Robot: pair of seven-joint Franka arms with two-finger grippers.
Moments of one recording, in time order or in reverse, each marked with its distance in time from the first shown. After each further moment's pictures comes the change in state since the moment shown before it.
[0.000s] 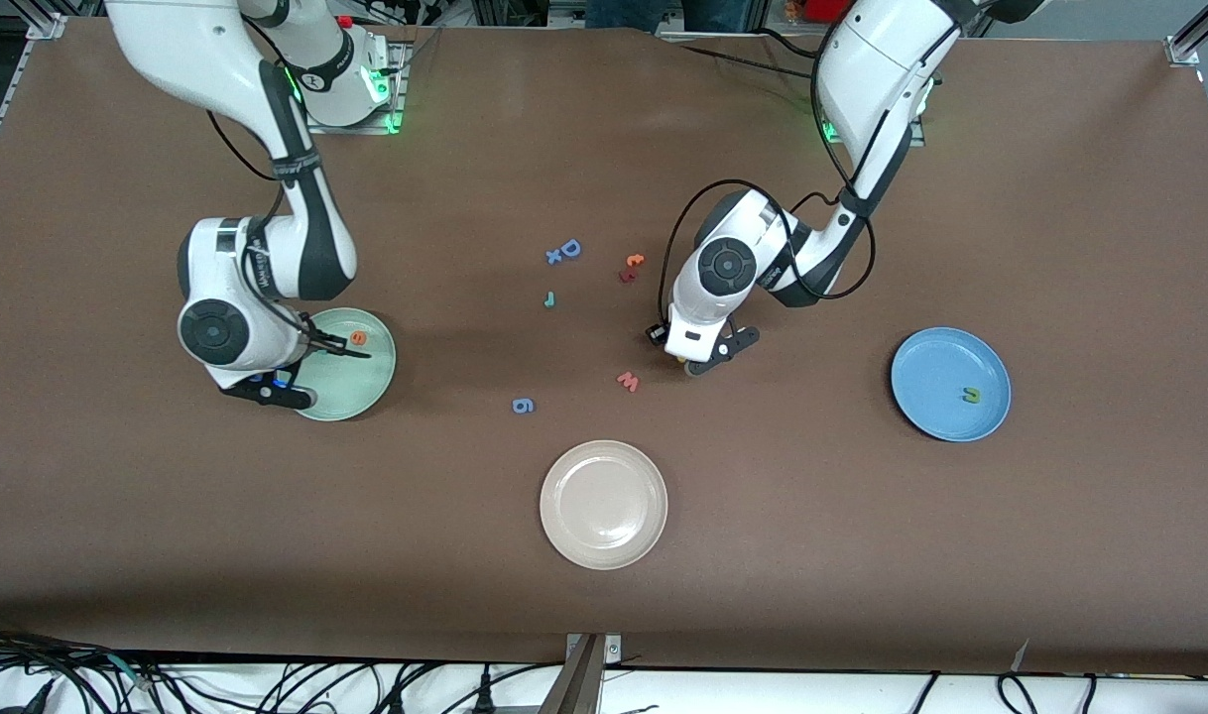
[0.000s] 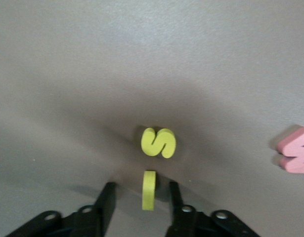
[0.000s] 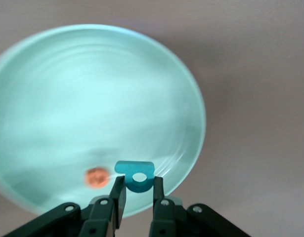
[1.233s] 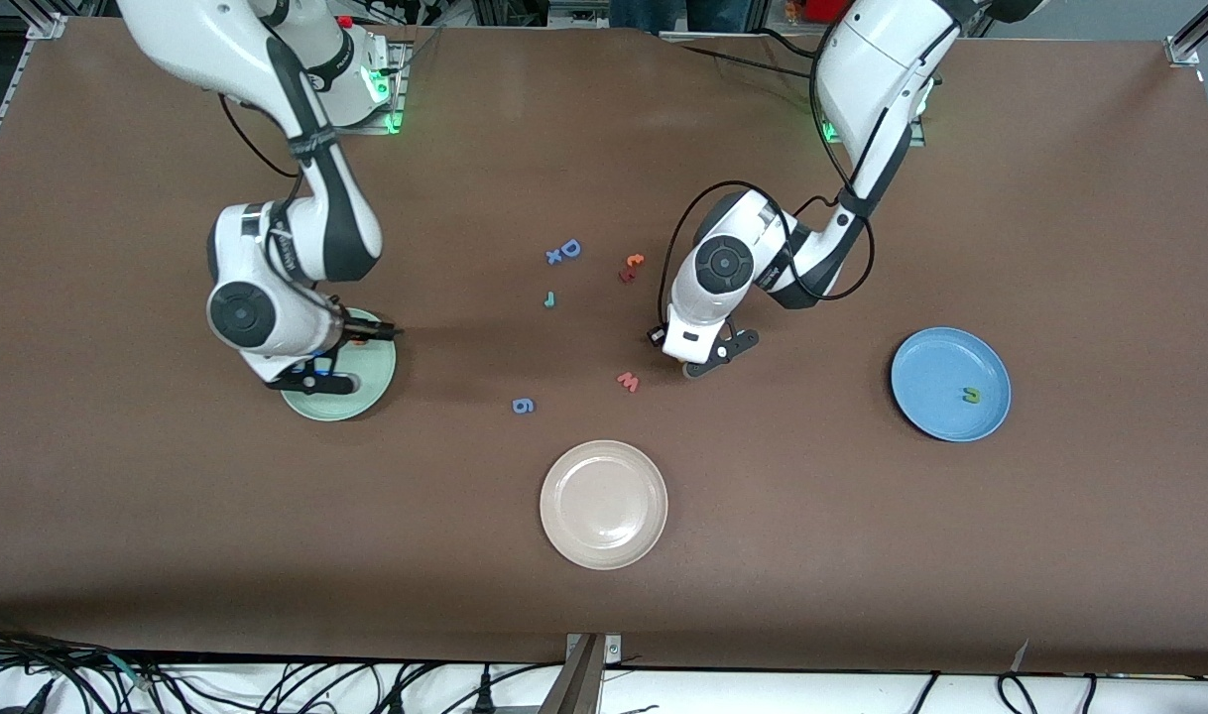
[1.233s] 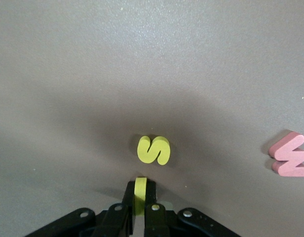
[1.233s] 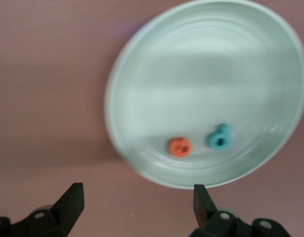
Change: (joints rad) left arm -0.006 0.000 0.009 0.008 0.032 0.000 0.000; right arm 0.006 -0.092 0.173 -0.002 0.052 -0.024 -0.045
